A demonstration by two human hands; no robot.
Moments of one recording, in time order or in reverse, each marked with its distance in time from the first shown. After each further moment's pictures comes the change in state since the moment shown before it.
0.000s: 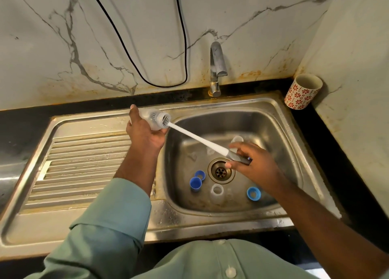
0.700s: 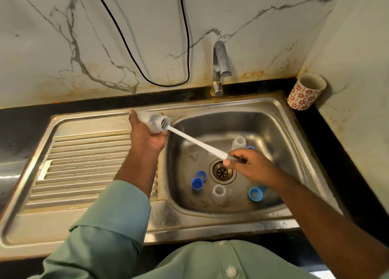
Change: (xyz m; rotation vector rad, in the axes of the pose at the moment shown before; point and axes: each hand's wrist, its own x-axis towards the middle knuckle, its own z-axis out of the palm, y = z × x) left_hand 0.005 0.004 -0.007 -0.069 -0.046 -0.115; right_hand 0.010 -0.012 -0.002 0.058 -0.263 0.103
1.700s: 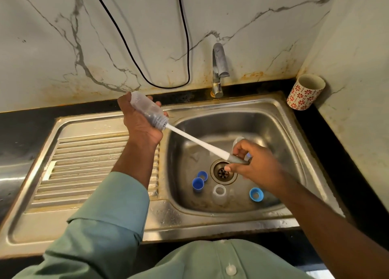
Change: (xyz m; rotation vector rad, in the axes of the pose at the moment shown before) left_hand -0.027 0.011 0.016 0.200 -0.254 0.265; right_hand -0.020 -0.017 -0.004 0.076 0.184 -0.026
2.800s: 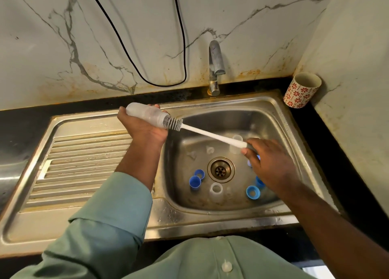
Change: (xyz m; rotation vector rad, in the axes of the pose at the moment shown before) left_hand -0.009 -0.013 0.011 -0.346 0.259 -0.164; right_hand -0.002 0.038 -0.013 -0.575 0.322 -0.251
